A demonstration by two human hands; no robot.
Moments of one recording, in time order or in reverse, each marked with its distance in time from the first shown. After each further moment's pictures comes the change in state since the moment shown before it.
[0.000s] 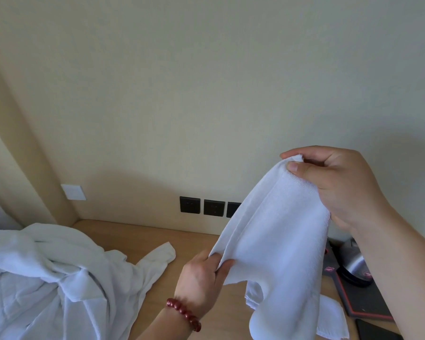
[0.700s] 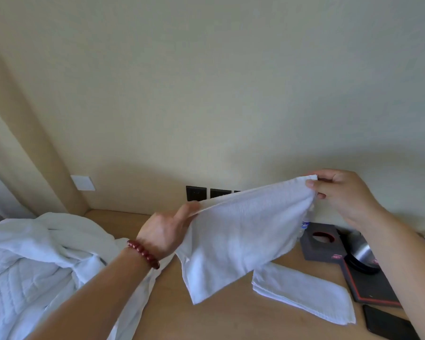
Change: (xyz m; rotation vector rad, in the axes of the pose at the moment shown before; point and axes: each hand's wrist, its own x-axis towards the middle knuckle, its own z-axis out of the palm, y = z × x) left_hand 0.052 -0.048 -0.101 0.294 -0.060 0.241; right_hand 0.019 0.115 -0.026 -0.071 -0.020 0.269
